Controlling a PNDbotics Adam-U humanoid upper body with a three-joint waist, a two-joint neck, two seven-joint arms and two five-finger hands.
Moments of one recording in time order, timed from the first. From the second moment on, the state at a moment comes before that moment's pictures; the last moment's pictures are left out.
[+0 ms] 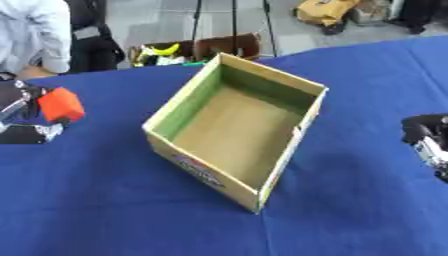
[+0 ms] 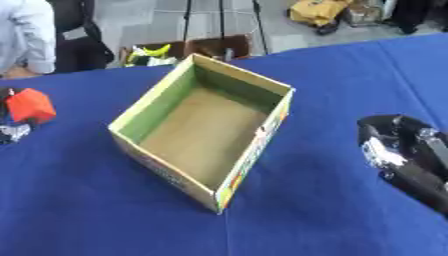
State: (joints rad) left arm -0.70 0.81 0.12 -1.08 -0.90 -0.34 -0.05; right arm -0.45 -0.23 -0.05 -1.89 0.26 0.21 0.28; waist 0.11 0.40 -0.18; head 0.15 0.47
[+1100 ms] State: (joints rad) left arm -0.94 0.64 -0.01 -1.40 -0.81 -0.28 -0.17; right arm -0.44 -0.21 -0.04 -1.89 0.26 0.22 0.30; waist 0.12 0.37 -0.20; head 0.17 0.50
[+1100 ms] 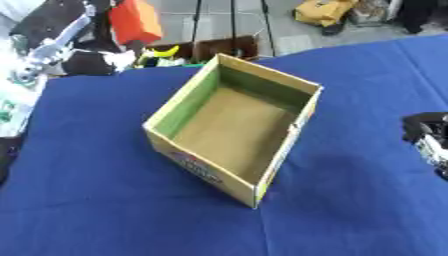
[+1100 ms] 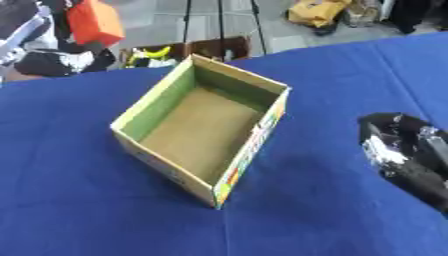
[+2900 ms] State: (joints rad) left arm -0.99 0.38 -0.13 -1.19 -1.16 -0.40 -0.42; right arm -0.46 -0.19 -0.02 -1.90 0.26 0.22 0.32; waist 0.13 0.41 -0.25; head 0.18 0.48
